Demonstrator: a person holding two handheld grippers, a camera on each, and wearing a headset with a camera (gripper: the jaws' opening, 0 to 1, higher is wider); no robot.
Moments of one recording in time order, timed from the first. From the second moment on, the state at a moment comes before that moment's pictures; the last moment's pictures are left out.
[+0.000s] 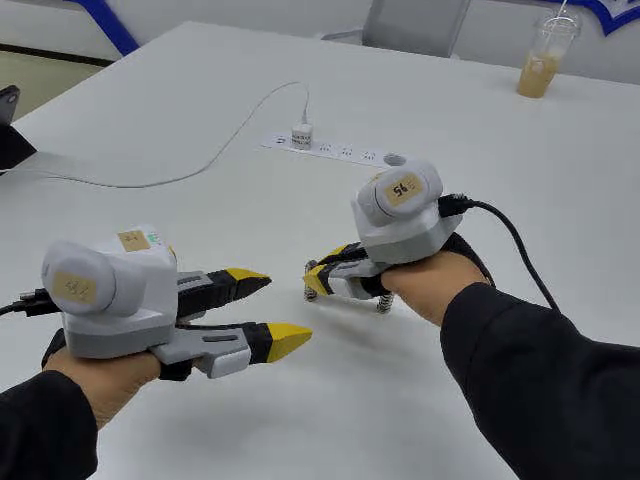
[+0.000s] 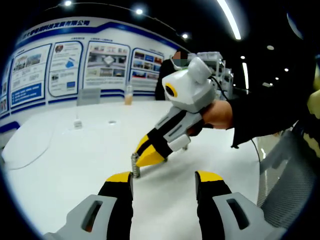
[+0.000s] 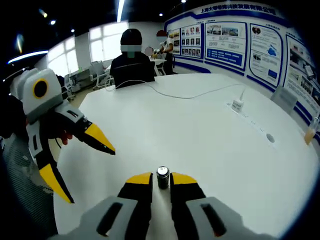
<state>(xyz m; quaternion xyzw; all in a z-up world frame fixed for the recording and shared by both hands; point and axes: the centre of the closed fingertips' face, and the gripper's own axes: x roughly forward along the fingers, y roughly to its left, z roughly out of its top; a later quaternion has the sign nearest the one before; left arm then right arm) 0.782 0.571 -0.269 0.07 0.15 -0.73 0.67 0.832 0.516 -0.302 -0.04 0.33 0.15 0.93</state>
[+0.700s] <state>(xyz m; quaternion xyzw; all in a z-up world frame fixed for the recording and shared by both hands) 0.780 0.570 -0.268 0.08 0.15 -0.73 0.66 0.792 0.515 -0.267 -0.06 0.28 0.14 0.95</state>
